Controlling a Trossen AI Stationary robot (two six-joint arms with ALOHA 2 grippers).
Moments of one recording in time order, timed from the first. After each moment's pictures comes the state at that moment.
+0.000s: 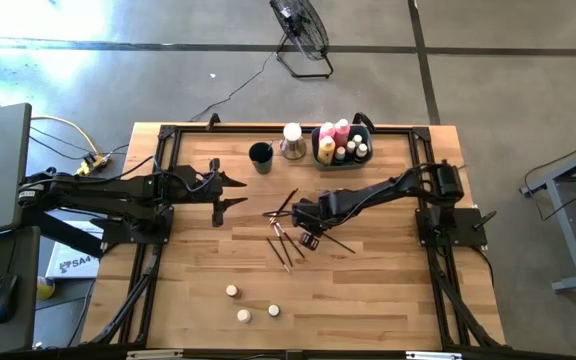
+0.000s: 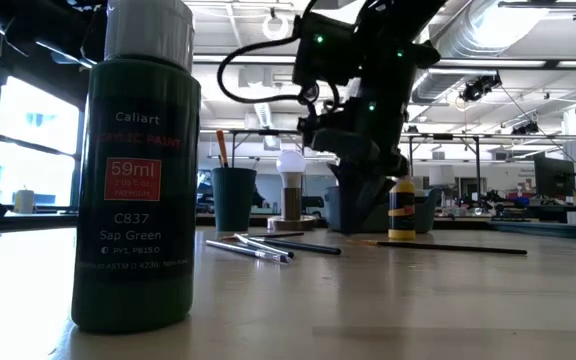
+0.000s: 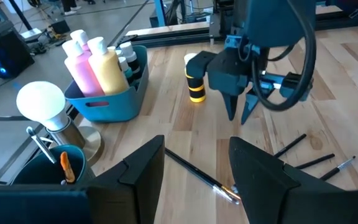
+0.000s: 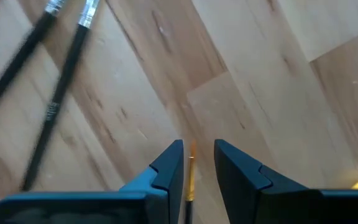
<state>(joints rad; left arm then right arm) 0.10 0.79 0.46 0.06 -0.09 0.15 0.05 1.93 1.25 -0.60 0.12 0.56</state>
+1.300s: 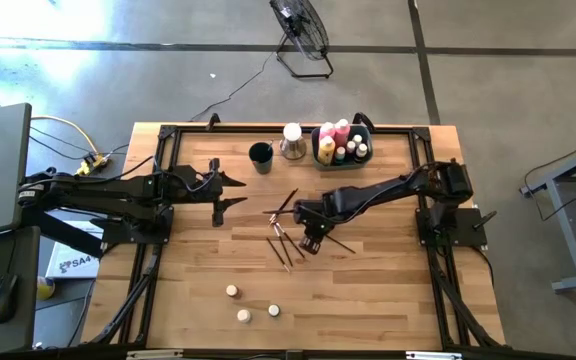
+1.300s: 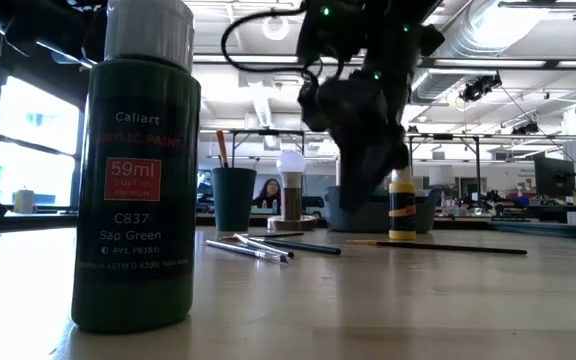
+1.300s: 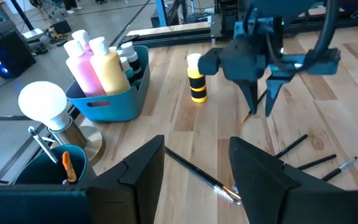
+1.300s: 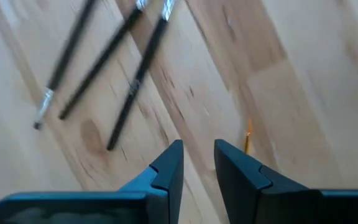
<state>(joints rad) 0.10 0.79 0.46 0.06 -0.10 0.15 0.05 1.87 1.25 -0.59 -0.05 0.56</state>
